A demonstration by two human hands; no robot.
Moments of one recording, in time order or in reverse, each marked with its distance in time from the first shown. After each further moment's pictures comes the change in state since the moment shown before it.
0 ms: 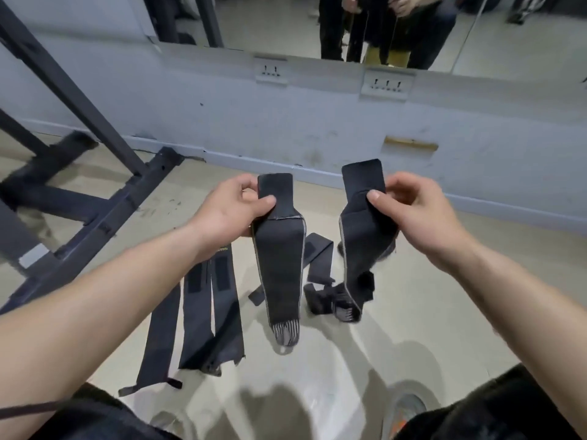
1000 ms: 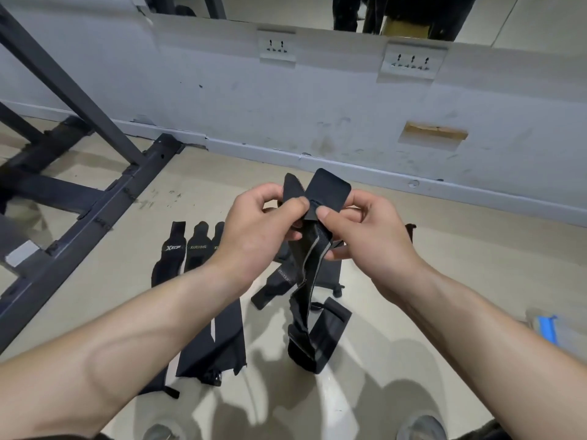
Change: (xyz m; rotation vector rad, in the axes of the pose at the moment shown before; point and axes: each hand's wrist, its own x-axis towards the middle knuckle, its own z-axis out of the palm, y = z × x) left_hand 0.019 -0.006 0.047 -0.249 0.109 -0.002; right_hand 0.031 0.015 0.083 0.259 -0.088 0.225
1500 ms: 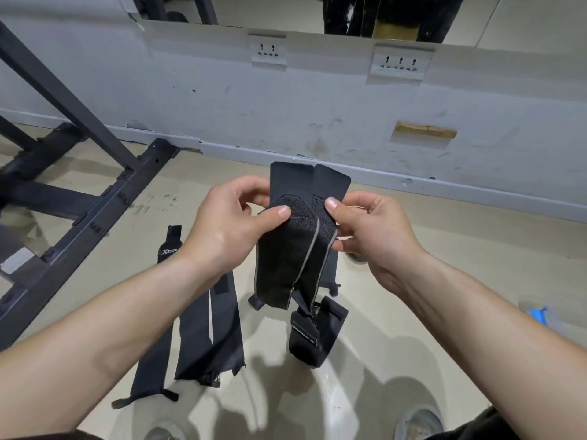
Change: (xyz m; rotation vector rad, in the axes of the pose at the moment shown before) left_hand 0.000 0.008 -0.025 0.308 0.009 0.134; right_hand 0.003 -0.001 -0.012 0.124 0.108 0.121
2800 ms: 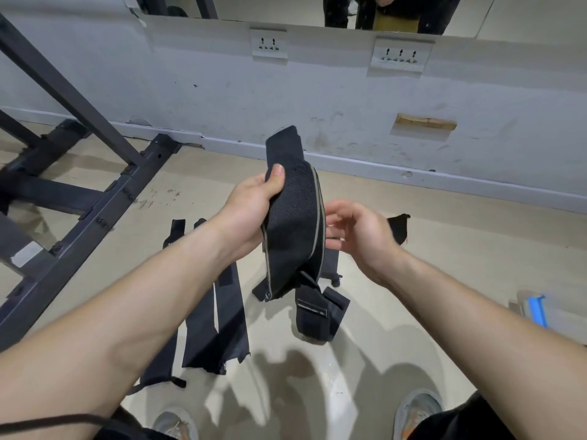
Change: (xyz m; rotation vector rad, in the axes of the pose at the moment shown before) left_hand 0.022 -0.008 0.022 -0.577 -0.160 -0.336; right_hand 0.011 0.034 0.002 0.100 -0.167 0.050
